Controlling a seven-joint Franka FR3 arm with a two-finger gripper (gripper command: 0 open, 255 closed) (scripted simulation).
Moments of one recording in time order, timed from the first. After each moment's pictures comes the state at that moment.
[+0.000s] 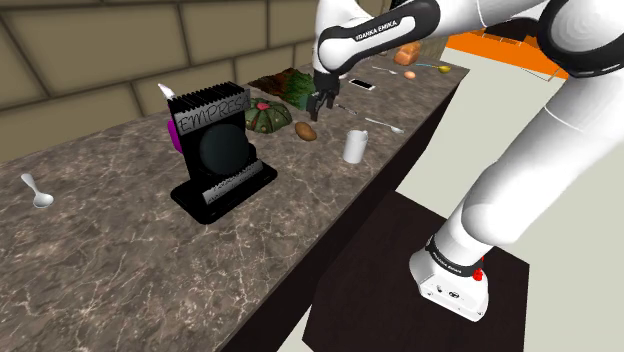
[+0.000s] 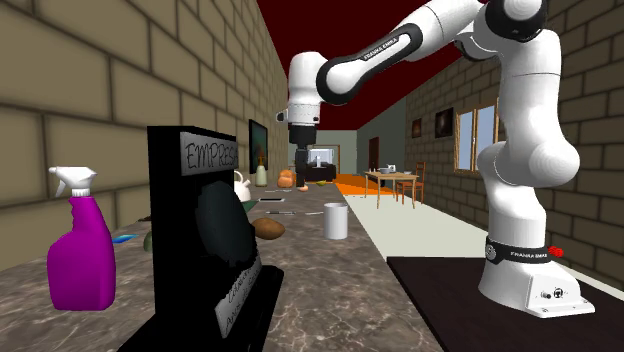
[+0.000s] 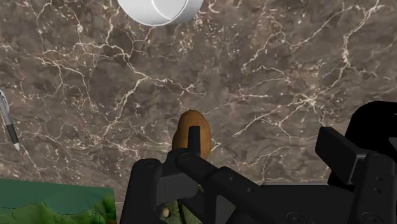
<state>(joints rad) -0.09 -0.05 -0.03 -2.15 -0.16 2.16 -0.08</state>
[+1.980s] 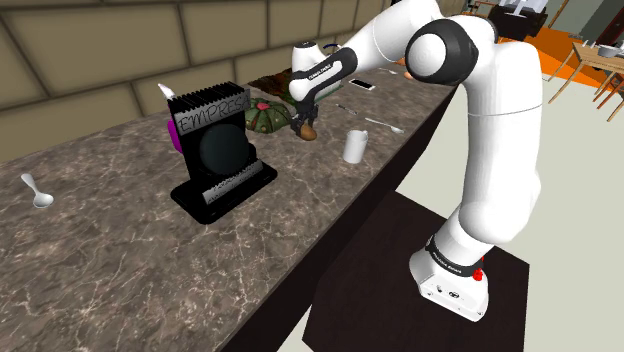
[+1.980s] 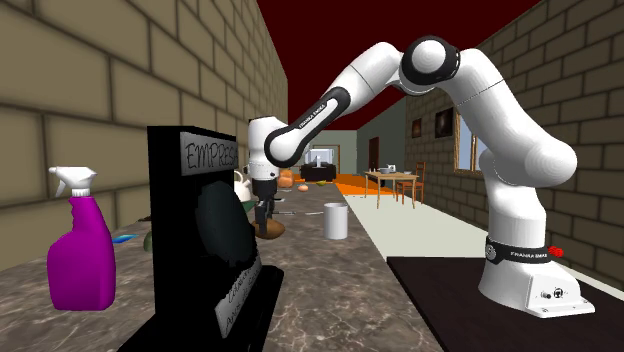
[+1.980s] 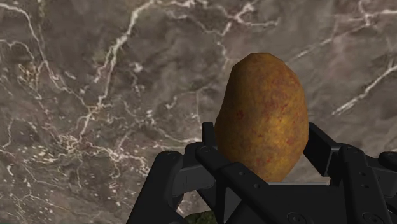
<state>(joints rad) -0.15 0.52 -0.07 -1.74 -0.14 2.30 -0.07</state>
